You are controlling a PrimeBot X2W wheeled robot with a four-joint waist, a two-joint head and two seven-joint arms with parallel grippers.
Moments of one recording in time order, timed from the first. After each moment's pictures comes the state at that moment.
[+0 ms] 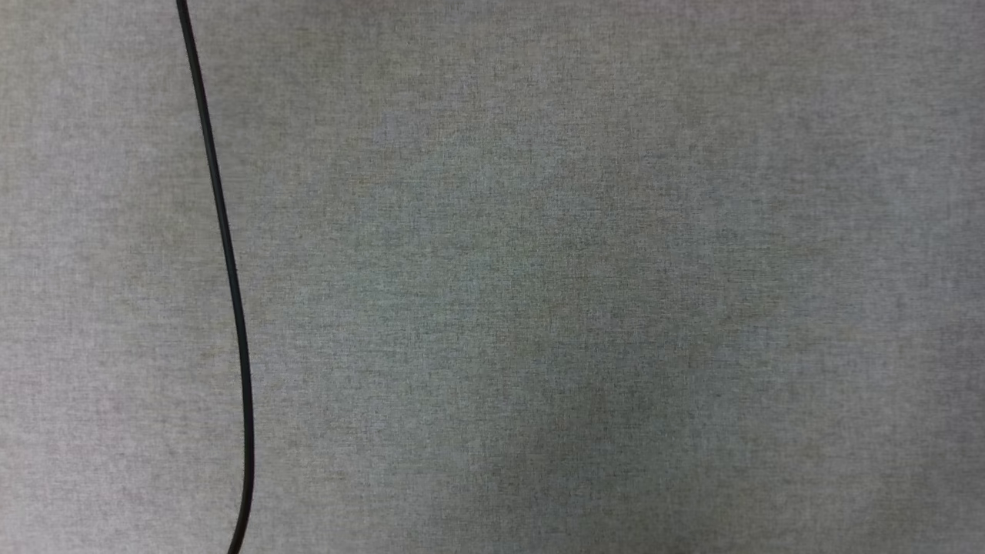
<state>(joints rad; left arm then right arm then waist) -1.76 0.37 -0.40 0.62 -0.39 -0.13 -0.26 -1.70 -0.49 0.47 0.71 0.52 0.13 0.08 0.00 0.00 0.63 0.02</state>
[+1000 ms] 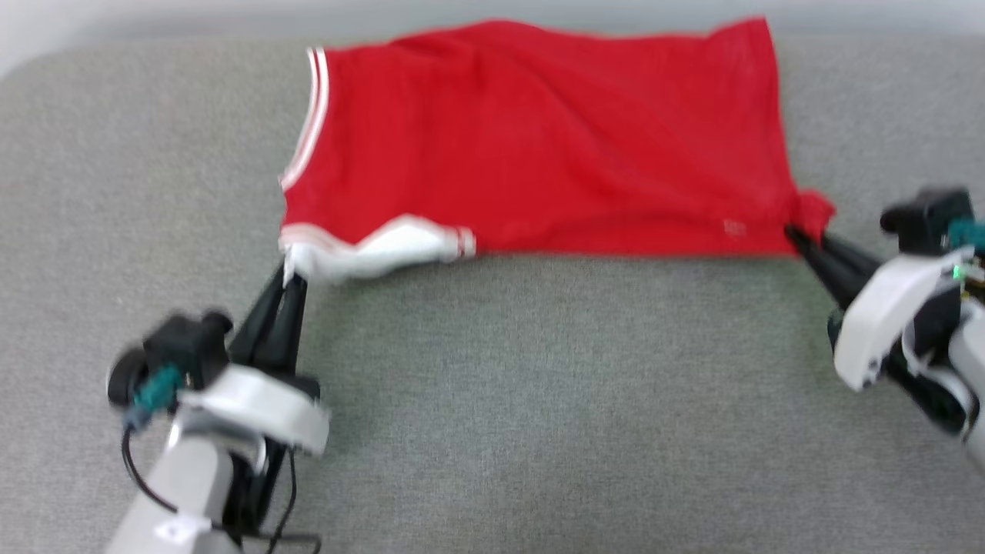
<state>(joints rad) -0.35 0.32 -0.25 0.23 -0.41 -0.07 -0.26 -0.76 -0.64 0.80 0.52 0.82 0.13 -0.07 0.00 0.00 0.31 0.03</state>
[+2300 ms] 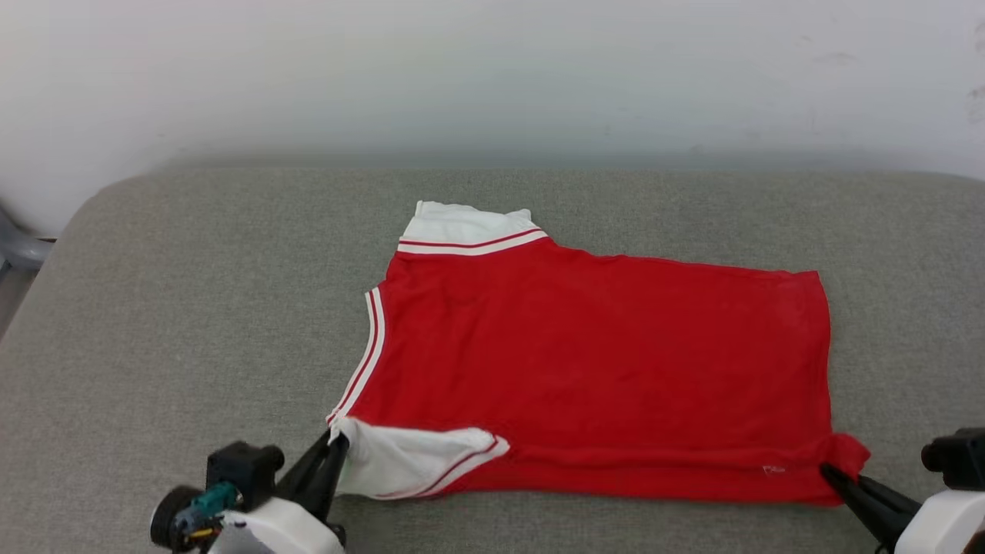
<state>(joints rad) 0.03 0.35 -0.34 0.14 -0.46 -0.05 -0.12 -0.02 -0.74 0.46 0.15 0.85 0.13 0.08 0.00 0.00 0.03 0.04</state>
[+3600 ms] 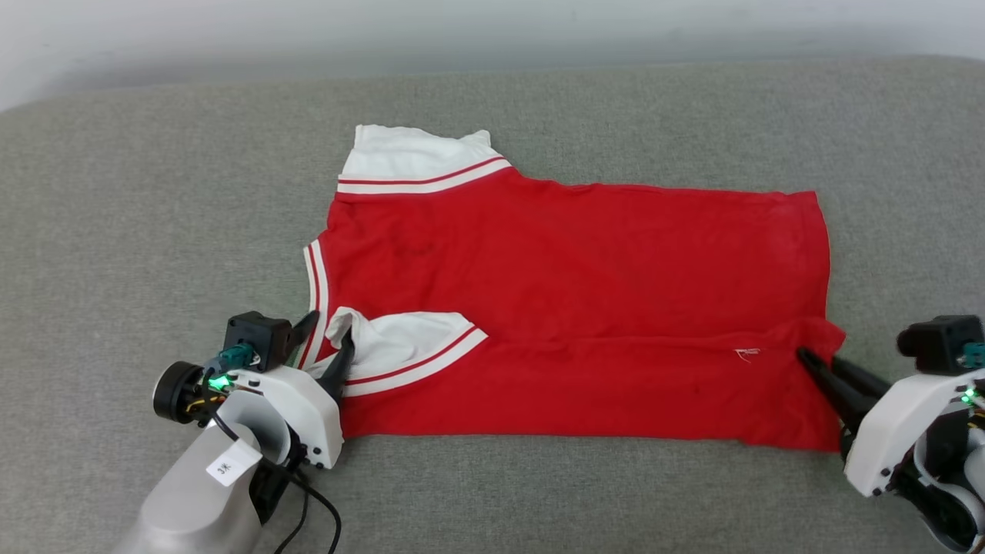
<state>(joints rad) -0.54 0.33 -0.54 0.79 -0.51 -0.13 -0.25 -0.35 -0.62 0.55 0.37 0.82 0.13 0.06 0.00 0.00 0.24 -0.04</state>
